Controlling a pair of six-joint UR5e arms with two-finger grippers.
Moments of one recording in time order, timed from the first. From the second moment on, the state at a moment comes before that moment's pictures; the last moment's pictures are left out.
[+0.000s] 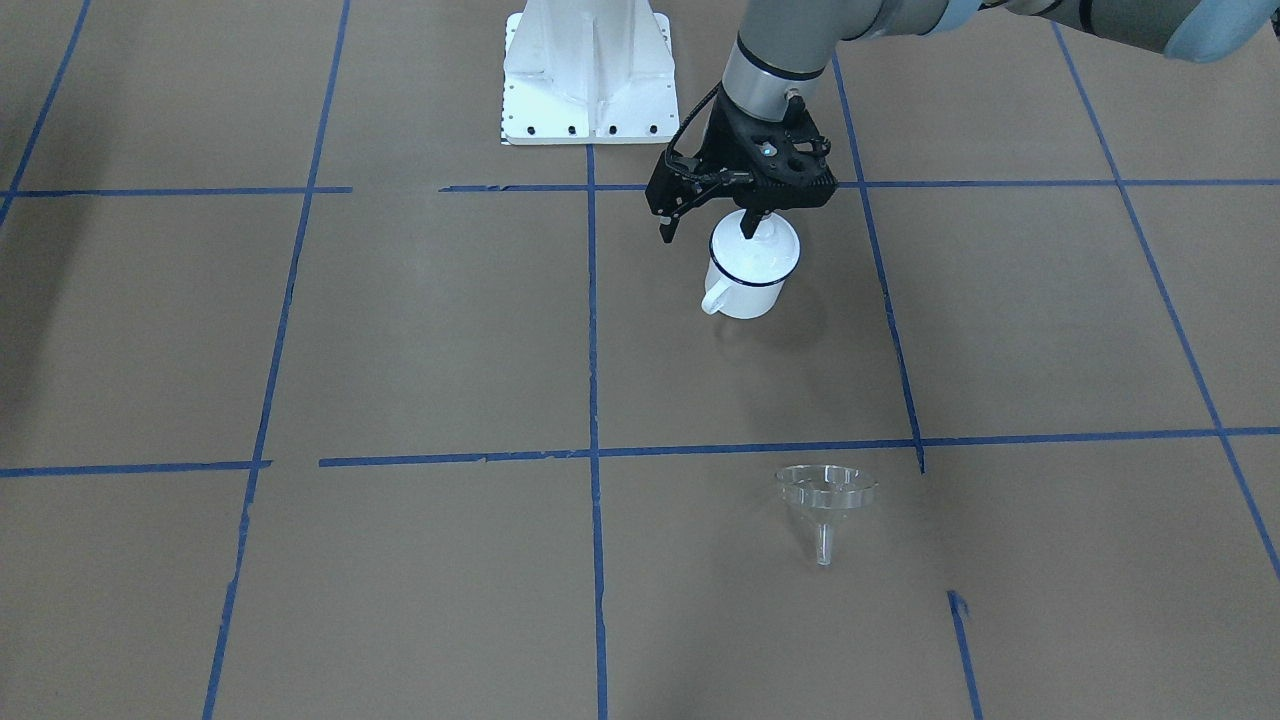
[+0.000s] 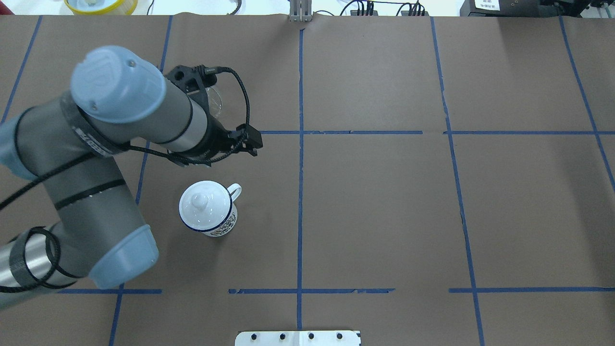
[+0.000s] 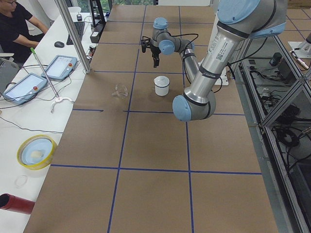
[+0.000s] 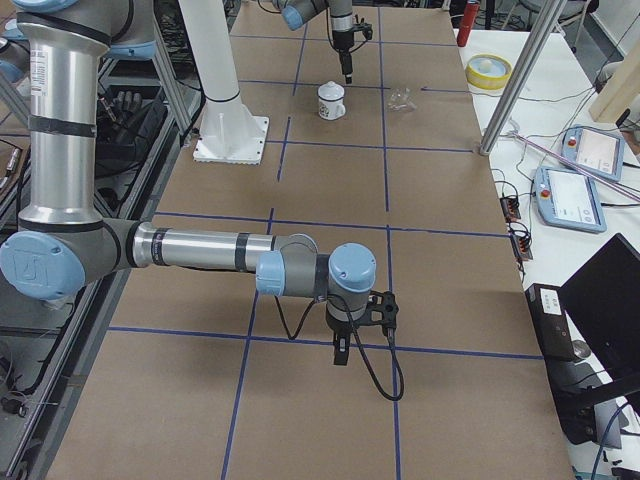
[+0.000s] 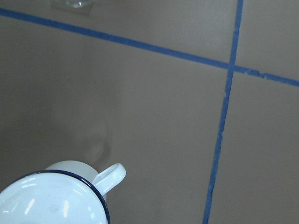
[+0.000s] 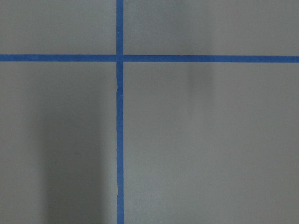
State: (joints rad) left arm -0.67 -2.15 -1.99 -1.53 -1.94 -1.33; right arm 1.57 -1.68 1.66 -1.57 2.29 0.01
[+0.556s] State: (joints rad) left arm -1.06 -2.03 -1.87 -1.59 -2.21 -0.81; right arm 1.57 -1.68 1.66 -1.57 2.29 0.01
